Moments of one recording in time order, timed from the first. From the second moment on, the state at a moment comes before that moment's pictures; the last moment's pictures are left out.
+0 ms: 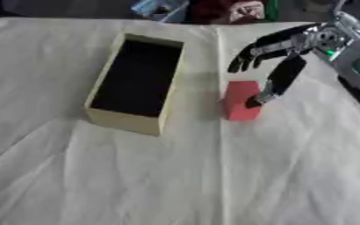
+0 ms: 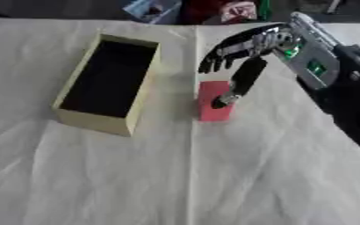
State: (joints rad) left arm -0.32 0.31 0.21 -1.98 0.01 -0.30 0.47; right arm -1.06 -0.66 0.53 -1.26 0.48 -0.08 0.90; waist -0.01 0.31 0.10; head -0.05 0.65
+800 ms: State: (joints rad) left arm -0.32 0.30 0.21 -1.98 0.01 -0.30 0.46; right arm -1.01 -0.61 0.53 -1.21 0.56 -0.04 0.80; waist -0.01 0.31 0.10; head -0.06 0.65
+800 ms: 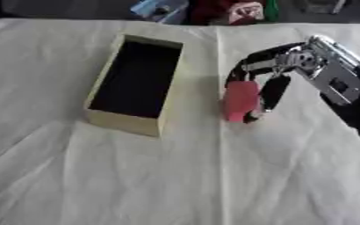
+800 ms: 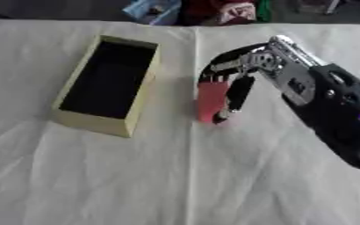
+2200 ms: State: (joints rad) left arm -0.33 0.30 0.21 -1.98 0.01 -0.30 0.46; right arm -1.07 -0.62 0.47 -1.32 0.48 0.04 0.65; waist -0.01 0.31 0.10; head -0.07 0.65
